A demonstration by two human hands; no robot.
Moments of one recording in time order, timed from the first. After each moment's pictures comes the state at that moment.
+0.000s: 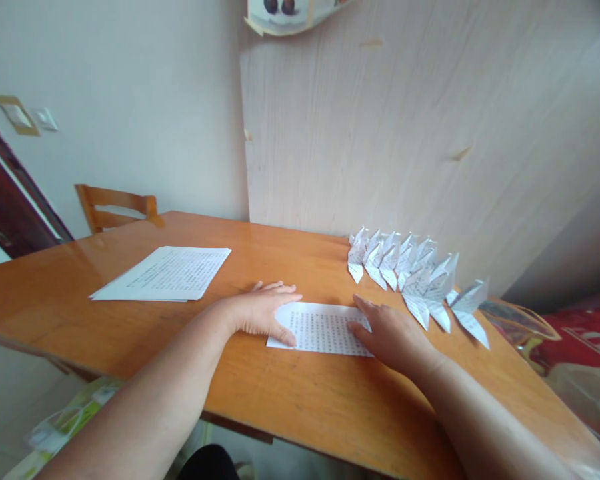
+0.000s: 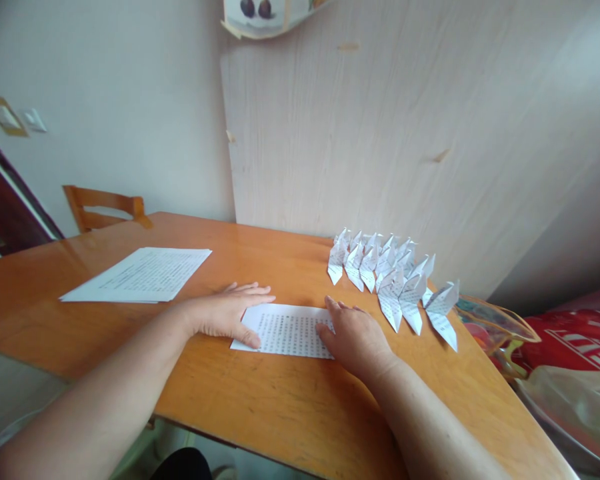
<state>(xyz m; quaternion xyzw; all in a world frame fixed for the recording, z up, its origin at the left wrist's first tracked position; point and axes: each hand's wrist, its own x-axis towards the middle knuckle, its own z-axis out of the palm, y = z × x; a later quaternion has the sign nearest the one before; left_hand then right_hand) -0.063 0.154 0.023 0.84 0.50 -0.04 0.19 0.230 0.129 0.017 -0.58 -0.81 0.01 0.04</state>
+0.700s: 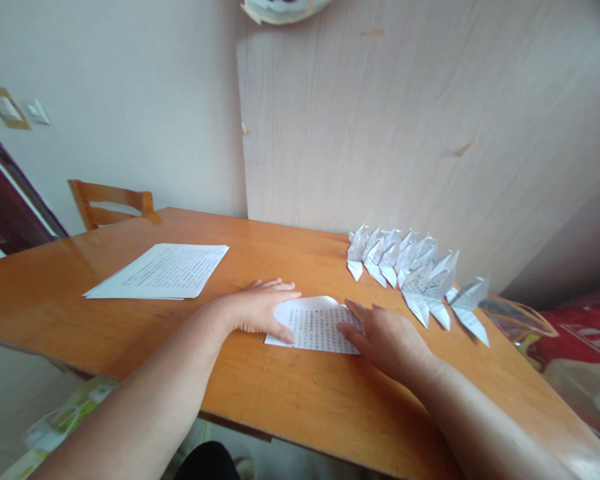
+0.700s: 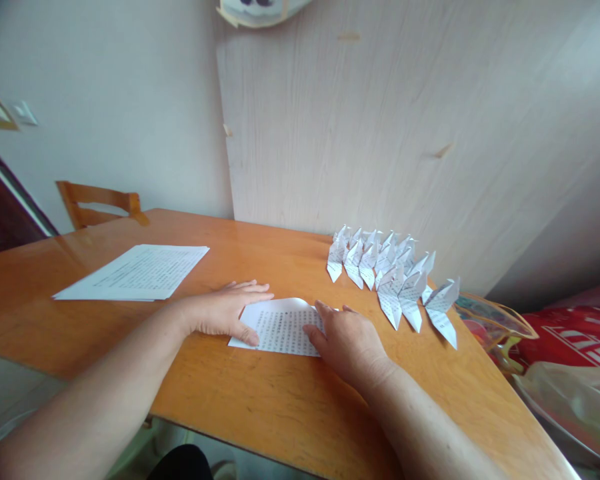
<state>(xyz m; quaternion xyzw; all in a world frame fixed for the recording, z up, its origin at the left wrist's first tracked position) -0.060 0.152 0.027 0.84 0.51 -0.04 0.18 0.217 0.113 0.026 -0.57 -0.82 0.00 0.04</state>
